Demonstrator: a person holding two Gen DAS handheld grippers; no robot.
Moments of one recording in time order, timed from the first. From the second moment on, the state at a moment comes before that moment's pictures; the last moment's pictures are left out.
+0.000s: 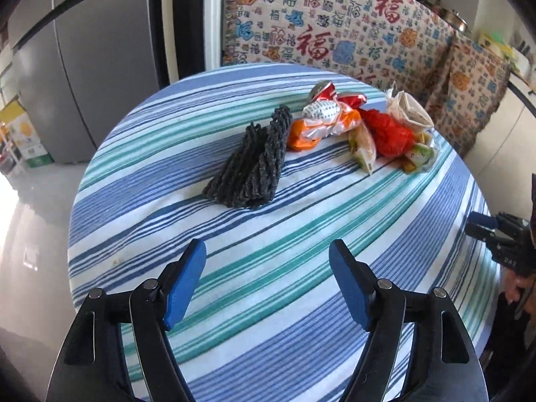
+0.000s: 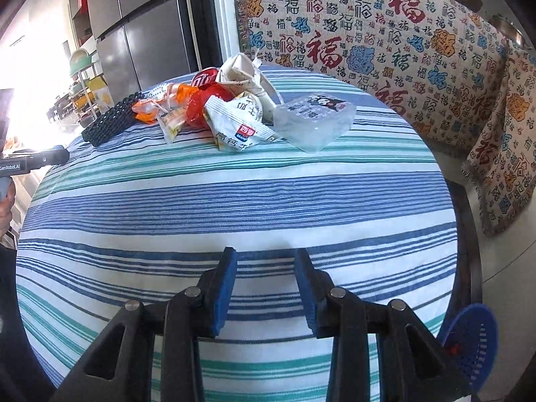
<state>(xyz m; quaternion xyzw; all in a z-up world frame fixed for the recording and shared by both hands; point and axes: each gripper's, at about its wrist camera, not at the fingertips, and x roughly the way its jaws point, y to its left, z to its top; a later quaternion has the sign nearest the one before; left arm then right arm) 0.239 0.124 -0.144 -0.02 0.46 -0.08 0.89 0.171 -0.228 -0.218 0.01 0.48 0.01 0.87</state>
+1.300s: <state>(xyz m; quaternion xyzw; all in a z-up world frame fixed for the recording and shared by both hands) 0.280 0.135 -0.154 -0.02 0.44 -0.09 0.89 0.250 -0.195 -0.225 0.01 0.47 0.02 0.88</state>
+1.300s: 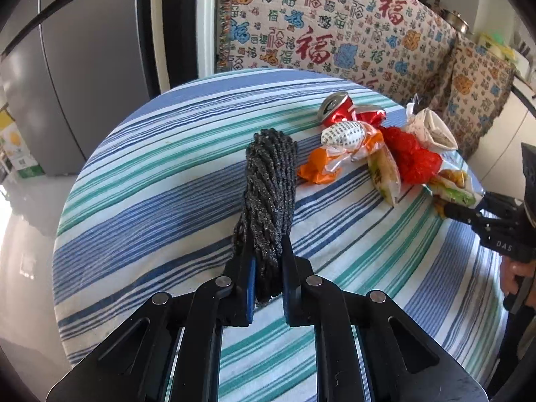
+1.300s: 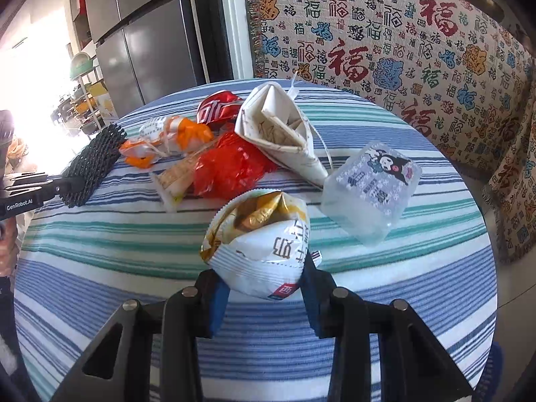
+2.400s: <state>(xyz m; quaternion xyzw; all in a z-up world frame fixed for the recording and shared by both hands) 0.267 0.108 -0.151 0.01 0.43 -0.10 0.89 0.207 -0.195 -0.187 0.00 0.48 0.02 0.87</state>
